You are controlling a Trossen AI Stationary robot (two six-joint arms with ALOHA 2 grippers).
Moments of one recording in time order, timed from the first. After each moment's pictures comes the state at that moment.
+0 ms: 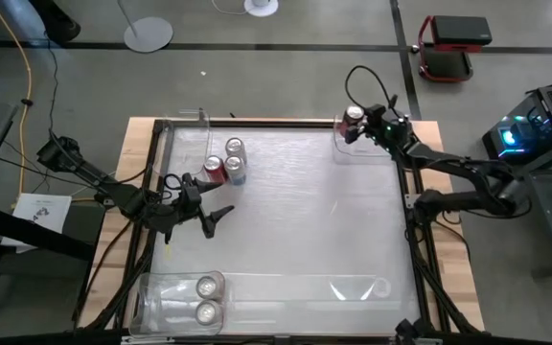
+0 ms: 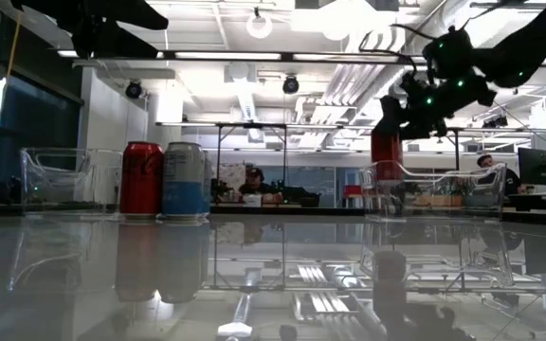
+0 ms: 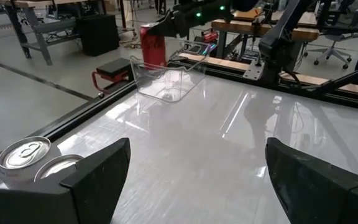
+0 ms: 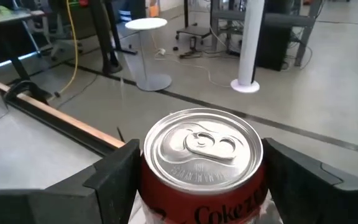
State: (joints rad) left arm -0.52 0.92 0.56 -0.05 -0.97 -0.36; right arm -0.85 1.19 0.50 0.44 0.13 0.08
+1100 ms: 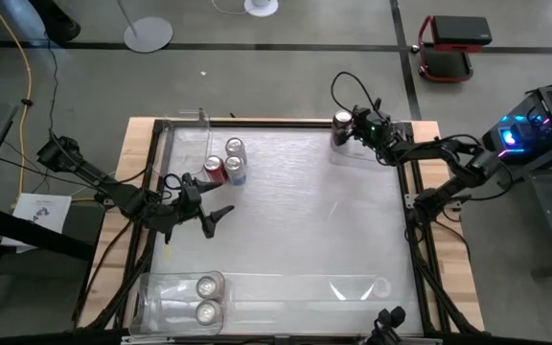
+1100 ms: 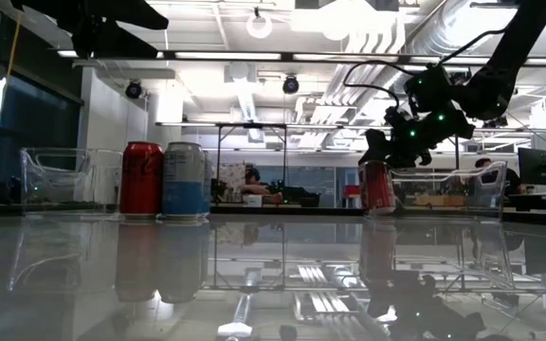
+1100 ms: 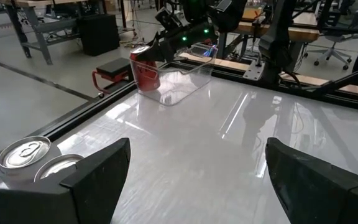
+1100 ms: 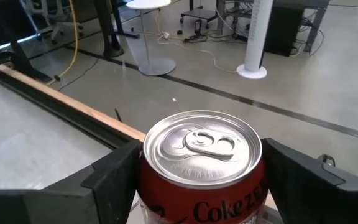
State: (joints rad) left arm -0.52 0.92 0.56 -0.05 -0.97 -0.37; right arm -0.86 1.52 0.50 0.67 0.09 0.07
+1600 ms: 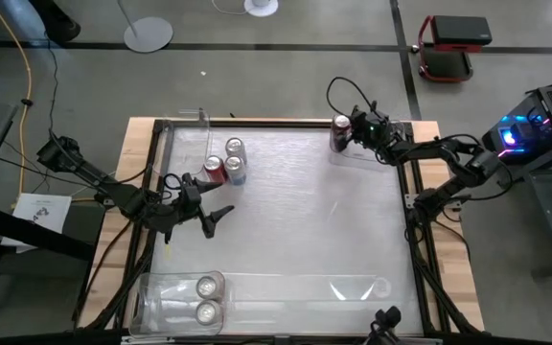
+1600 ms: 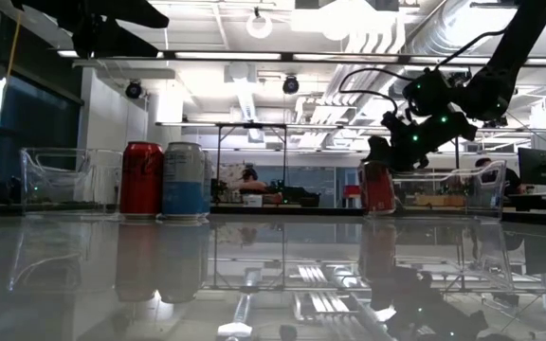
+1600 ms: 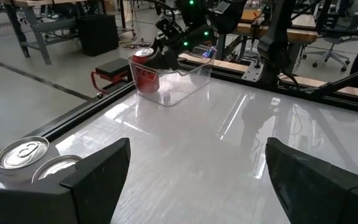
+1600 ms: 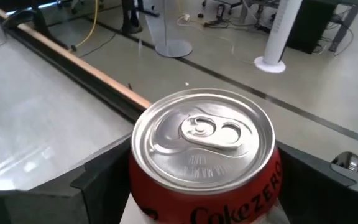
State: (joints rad) left arm -0.52 0.92 0.56 -0.05 -0.97 -0.37; right arm -0.87 1.53 0.50 0.61 -0.01 -0.04
